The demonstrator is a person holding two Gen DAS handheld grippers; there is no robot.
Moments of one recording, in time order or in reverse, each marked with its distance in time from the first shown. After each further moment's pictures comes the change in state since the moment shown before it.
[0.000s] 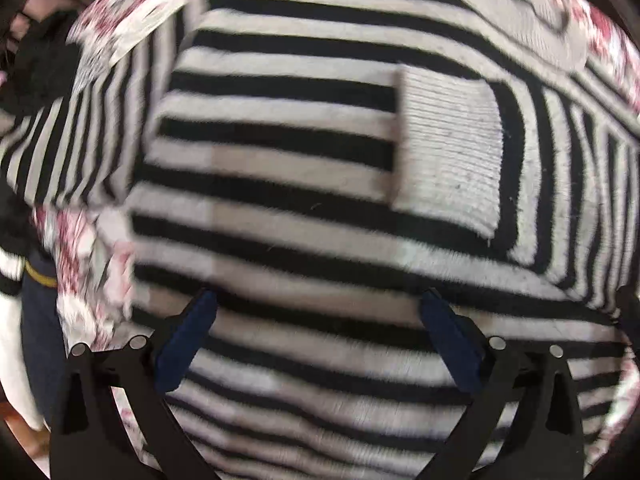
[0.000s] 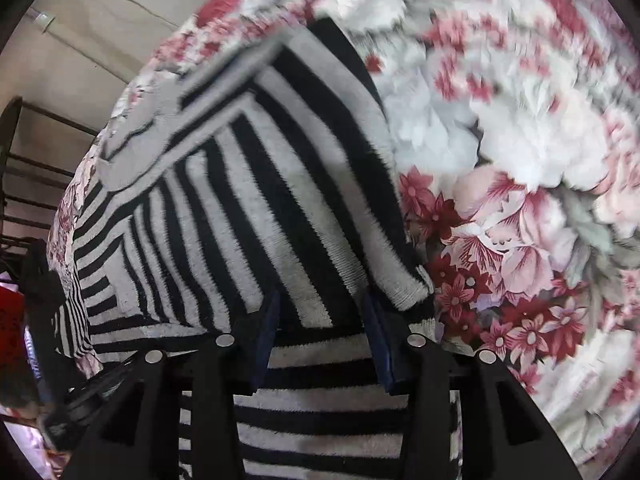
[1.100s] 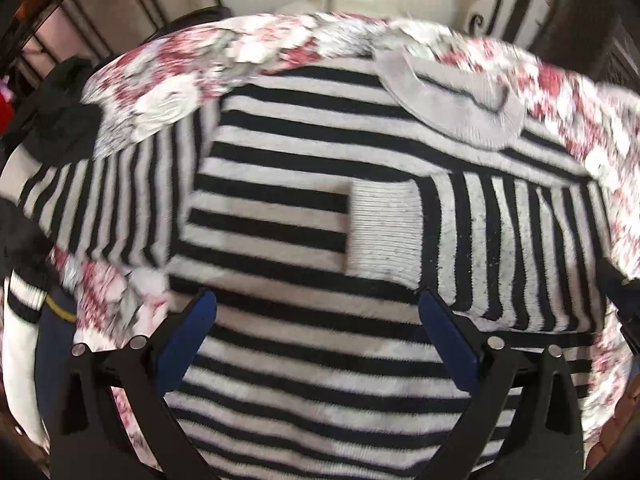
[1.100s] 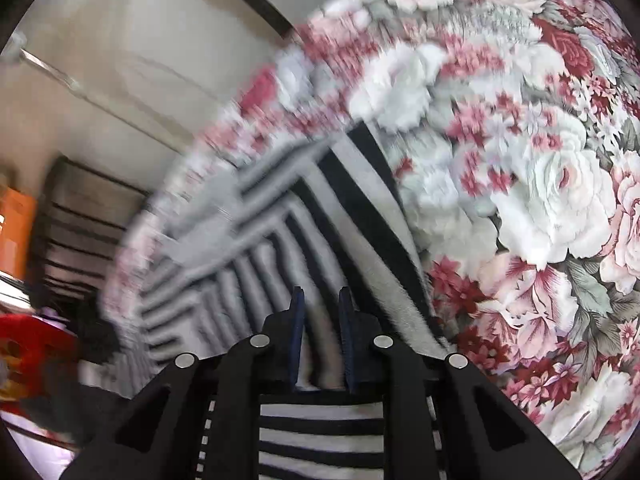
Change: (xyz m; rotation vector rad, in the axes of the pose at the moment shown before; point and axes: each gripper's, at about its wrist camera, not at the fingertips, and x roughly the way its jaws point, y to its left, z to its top) left arm -0.038 -0.018 -0.003 0.066 -0.208 -0.011; right arm -0.017 -0.005 0.022 0.063 -0.110 0.129
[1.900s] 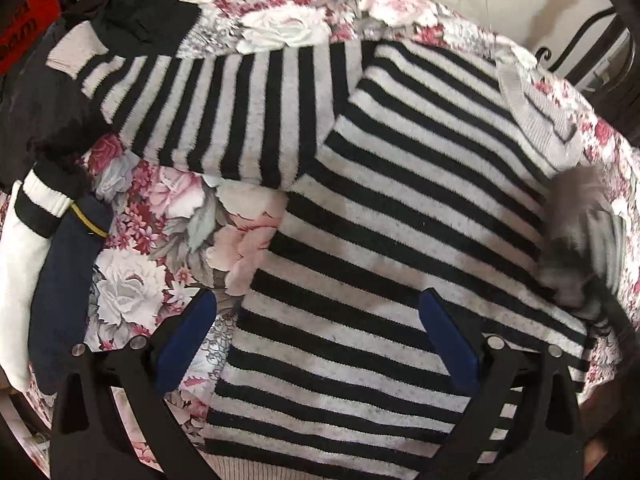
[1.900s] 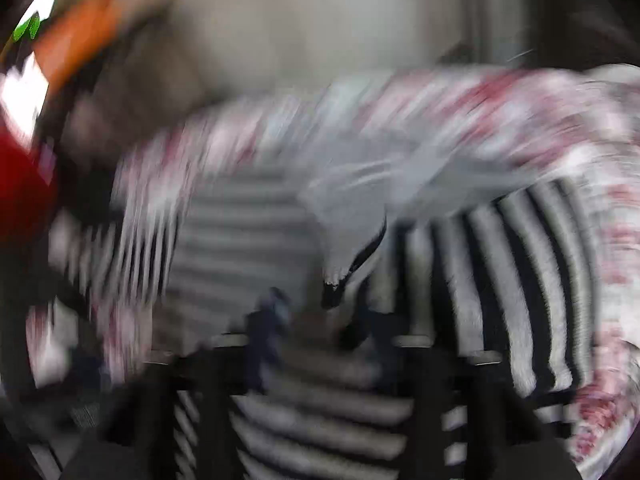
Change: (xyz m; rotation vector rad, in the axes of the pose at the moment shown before) left arm -0.007 0.104 -0.035 -0.251 0.116 -0.024; right arm 0.033 0.155 -0.085 -0.607 0.039 0.022
